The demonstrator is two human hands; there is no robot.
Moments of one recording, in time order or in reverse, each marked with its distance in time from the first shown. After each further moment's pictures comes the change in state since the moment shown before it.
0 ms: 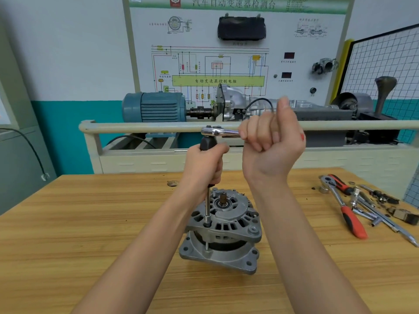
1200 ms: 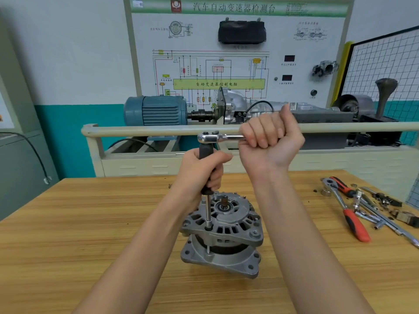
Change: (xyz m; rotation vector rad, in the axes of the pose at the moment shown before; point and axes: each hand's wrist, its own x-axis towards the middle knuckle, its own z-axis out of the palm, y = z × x) left_hand -0.010 0.005 -0.015 -0.002 -0.181 0.072; right_hand 0.017 0.003 -0.014 0.492 0.138 0.353
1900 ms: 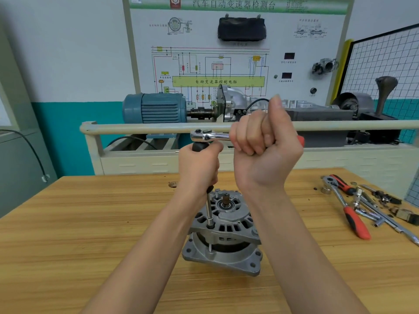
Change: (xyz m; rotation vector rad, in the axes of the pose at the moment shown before) left_hand 0.004 0.003 0.010 -0.027 0.318 -0.033; right_hand -0.030 0.024 0.025 -0.468 -0.199 -0.282
